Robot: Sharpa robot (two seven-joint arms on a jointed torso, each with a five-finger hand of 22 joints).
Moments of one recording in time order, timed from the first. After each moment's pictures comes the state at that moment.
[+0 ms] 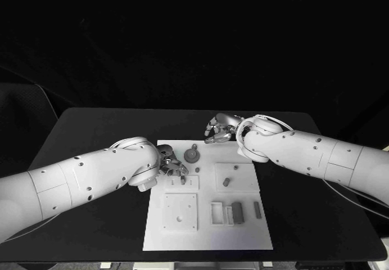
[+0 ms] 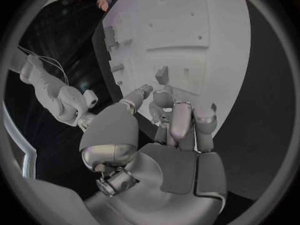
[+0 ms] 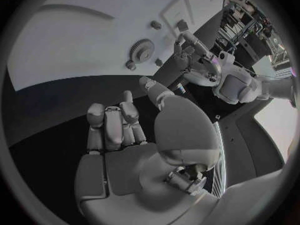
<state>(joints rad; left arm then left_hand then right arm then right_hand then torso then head) 1.34 -0.43 -0.21 1.25 -0.91 0.00 -0.53 0.89 -0.11 0.44 -0.10 0.25 0.93 0.14 0.46 0.60 1.36 -0.03 0.99 0.69 1.44 -0.12 1.29 1.14 0.21 1.12 -0.08 1.65 0.57 1.21 -0.67 0.03 1.24 -1.33 -0.21 -0.19 1.16 -0.15 0.41 -0.10 0.28 0.86 0.15 0.33 0.42 1.12 0.00 1.38 1.05 1.20 -0.06 1.61 1.22 0.23 0.85 0.03 1.65 0.83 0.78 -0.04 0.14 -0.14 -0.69</state>
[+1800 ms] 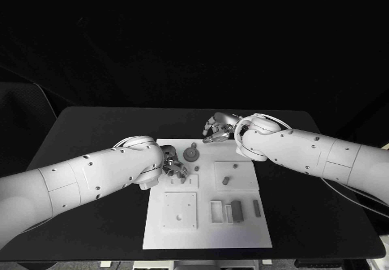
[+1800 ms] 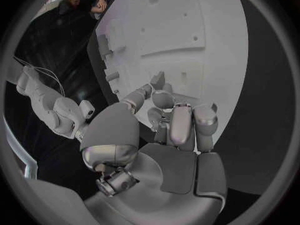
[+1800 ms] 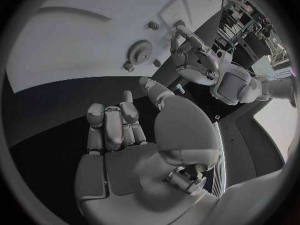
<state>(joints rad) 1.34 -0.38 -0.22 1.20 -0.97 0.06 -0.54 0.91 -0.09 0.44 -0.10 0.23 0.99 0.13 0.44 0.58 1.36 -0.04 1.00 0.67 1.46 -0.12 1.33 1.14 0.20 1.14 -0.08 1.65 0.58 1.21 -0.67 0.03 1.24 -1.33 -0.21 -0.19 1.16 -0.15 0.41 -0.10 0.28 0.86 0.15 0.33 0.42 1.11 0.00 1.38 1.05 1.20 -0.06 1.61 1.22 0.22 0.85 0.03 1.65 0.83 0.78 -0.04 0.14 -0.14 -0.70</state>
